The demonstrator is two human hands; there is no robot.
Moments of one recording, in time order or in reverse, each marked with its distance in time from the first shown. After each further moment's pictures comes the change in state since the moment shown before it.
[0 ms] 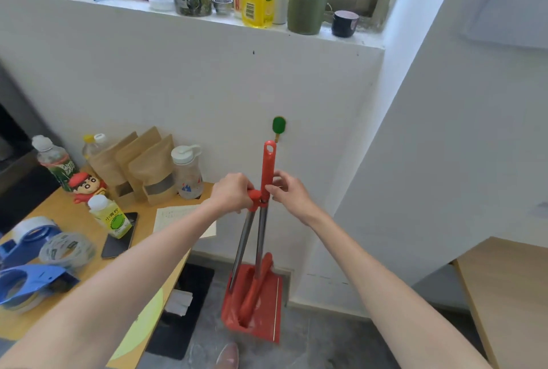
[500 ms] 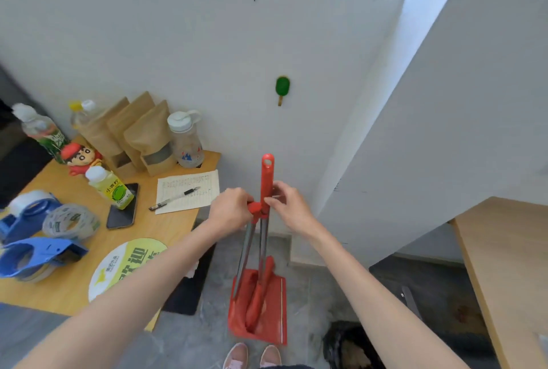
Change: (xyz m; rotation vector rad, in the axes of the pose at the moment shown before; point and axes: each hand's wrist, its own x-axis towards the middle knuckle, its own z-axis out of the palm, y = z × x) left_hand -0.061 -0.039 0.071 -0.032 -0.022 0.026; right_hand -0.053 0.050 0.056 -0.057 0.034 0.070
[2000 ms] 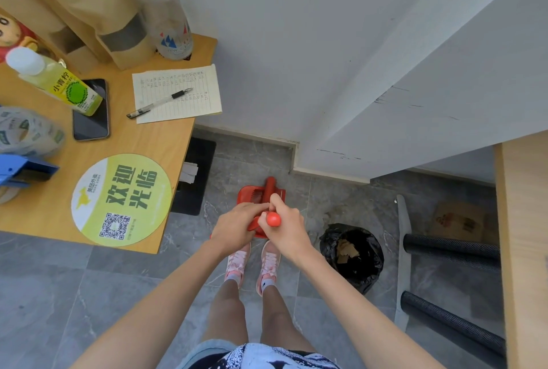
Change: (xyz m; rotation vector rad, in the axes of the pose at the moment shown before) left_hand -0.084 -0.122 0.209 -0.187 -0.334 0.159; right_hand -0.088 0.128 0.128 -0.326 -0.061 0.372
